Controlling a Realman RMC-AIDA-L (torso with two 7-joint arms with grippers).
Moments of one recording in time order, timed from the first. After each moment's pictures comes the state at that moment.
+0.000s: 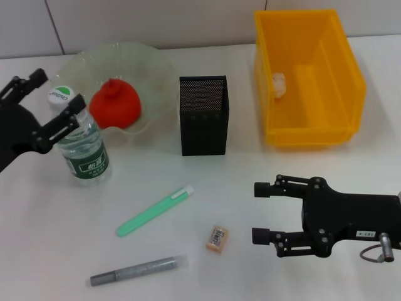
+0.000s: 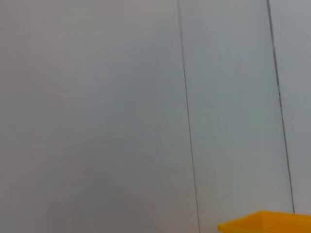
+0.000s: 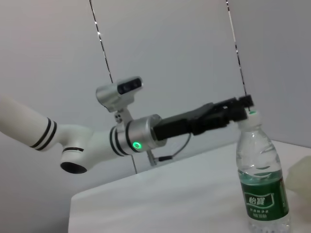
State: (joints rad) left arm -0.35 -2.07 0.86 0.41 1.24 1.47 -0.69; right arm 0.26 2.07 -1.03 -0.68 -1.66 -1.72 1.18
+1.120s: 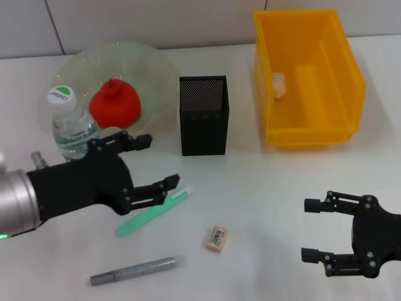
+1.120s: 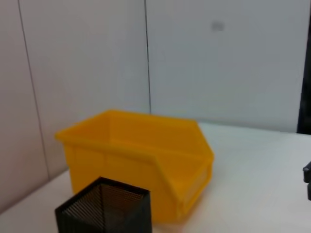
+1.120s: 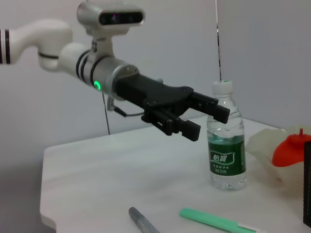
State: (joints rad) left arm -0.02 -2.07 1.53 1.39 1.61 1.15 -1.52; right arm 0.17 2.05 -0.84 -0.74 -1.83 -1.79 1.03
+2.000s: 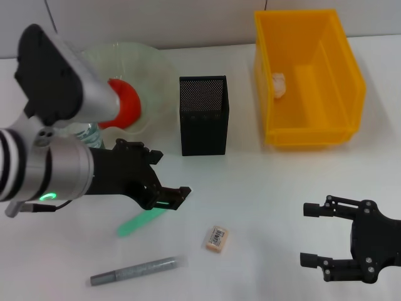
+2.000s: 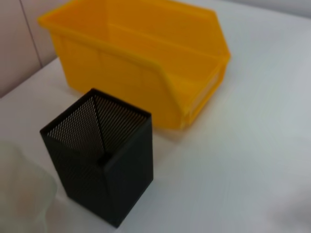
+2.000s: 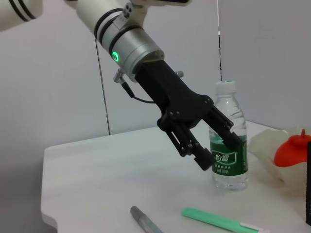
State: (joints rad) left arm -0.26 -2.07 1.71 1.71 2.35 1.27 -2.42; right arm 0.16 2.06 -0.83 -0.73 -1.83 -1.79 0.99
